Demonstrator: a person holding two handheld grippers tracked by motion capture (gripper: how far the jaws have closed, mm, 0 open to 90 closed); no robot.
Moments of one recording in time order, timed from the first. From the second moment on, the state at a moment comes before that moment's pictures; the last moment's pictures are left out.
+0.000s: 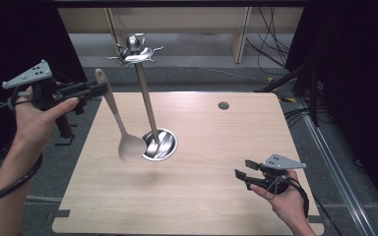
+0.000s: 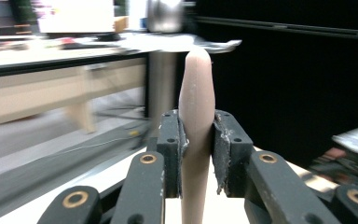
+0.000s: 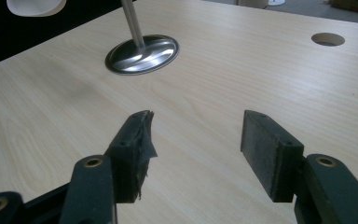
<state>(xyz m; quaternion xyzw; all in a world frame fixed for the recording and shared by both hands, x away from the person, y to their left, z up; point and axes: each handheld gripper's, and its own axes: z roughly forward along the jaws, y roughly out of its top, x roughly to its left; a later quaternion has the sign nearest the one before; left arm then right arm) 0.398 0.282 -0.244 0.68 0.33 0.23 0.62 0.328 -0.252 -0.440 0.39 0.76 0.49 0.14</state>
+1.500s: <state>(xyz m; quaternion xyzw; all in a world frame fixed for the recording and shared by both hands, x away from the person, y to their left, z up) 0.411 0.237 -0.247 0.74 0.27 0.24 0.57 0.331 -0.252 -0.442 0.38 0.77 0.48 0.15</state>
